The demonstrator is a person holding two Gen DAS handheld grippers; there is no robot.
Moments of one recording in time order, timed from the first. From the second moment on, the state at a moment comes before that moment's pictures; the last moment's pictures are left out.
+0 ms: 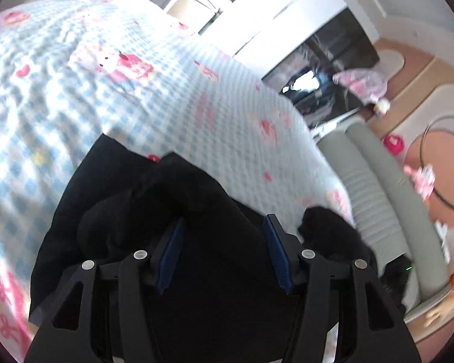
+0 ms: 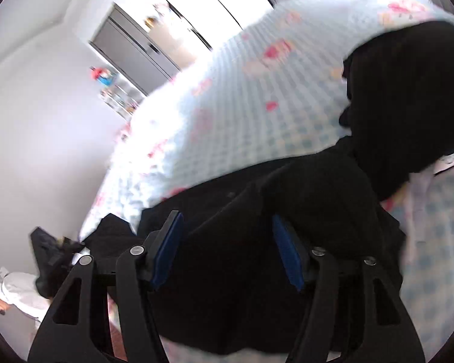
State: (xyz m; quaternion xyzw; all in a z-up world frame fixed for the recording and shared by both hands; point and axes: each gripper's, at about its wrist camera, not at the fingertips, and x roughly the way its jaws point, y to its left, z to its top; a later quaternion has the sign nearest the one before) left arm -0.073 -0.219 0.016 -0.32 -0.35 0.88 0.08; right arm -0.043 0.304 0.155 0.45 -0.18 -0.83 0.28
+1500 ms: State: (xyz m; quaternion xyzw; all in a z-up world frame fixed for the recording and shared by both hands) left arm -0.169 -0.217 -0.032 -0.43 -0.19 0.88 -0.03; right arm -0.149 0.199 0.051 0.47 -0.09 -0.86 0.16
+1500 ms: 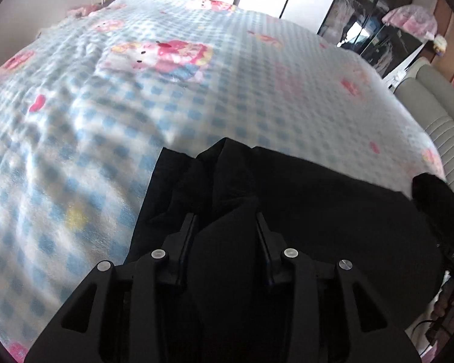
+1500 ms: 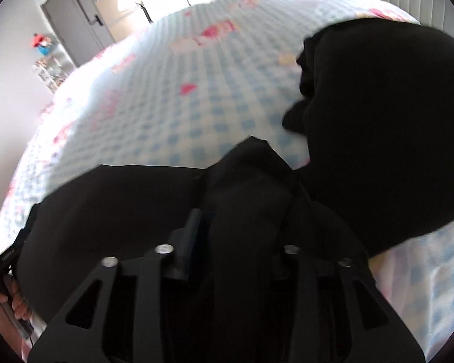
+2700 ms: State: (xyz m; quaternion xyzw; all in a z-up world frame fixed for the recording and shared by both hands) left arm -0.058 -0.251 -0.074 -0.39 -0.43 0.82 0.00; right arm -0.111 0.260 -0.006 0.53 -0.31 -0.76 0.19
